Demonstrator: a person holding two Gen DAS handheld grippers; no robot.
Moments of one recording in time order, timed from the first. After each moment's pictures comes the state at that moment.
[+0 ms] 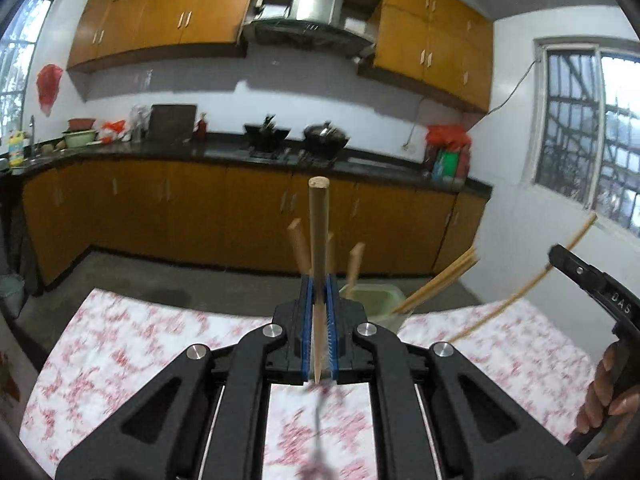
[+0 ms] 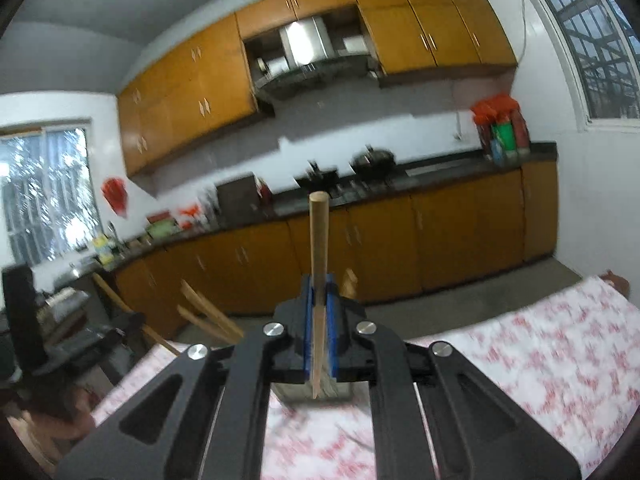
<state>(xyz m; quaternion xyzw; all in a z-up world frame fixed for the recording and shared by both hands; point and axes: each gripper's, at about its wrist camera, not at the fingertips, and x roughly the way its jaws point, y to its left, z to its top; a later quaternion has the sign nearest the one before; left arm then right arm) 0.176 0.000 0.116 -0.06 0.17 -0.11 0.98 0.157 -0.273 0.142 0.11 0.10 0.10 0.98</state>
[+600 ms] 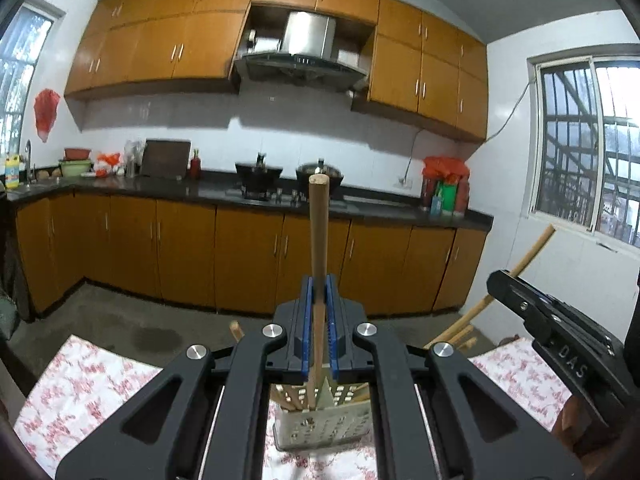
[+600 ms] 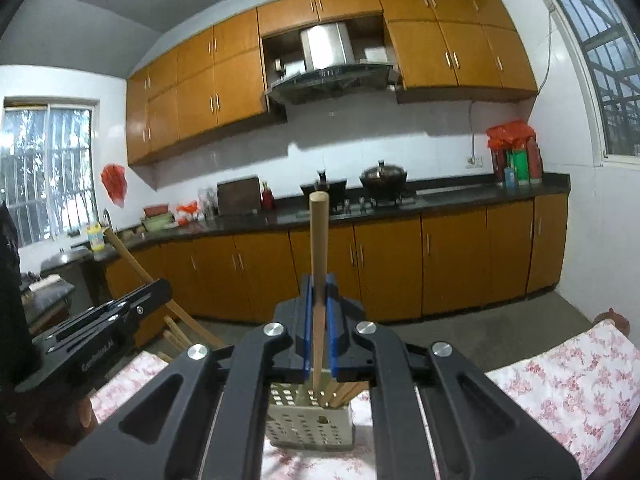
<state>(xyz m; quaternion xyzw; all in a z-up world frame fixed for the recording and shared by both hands) 0.230 -0.043 0.126 -0.06 0.12 -0.10 0.99 0.235 -0.229 0.150 0.06 0.10 0.10 0.99</state>
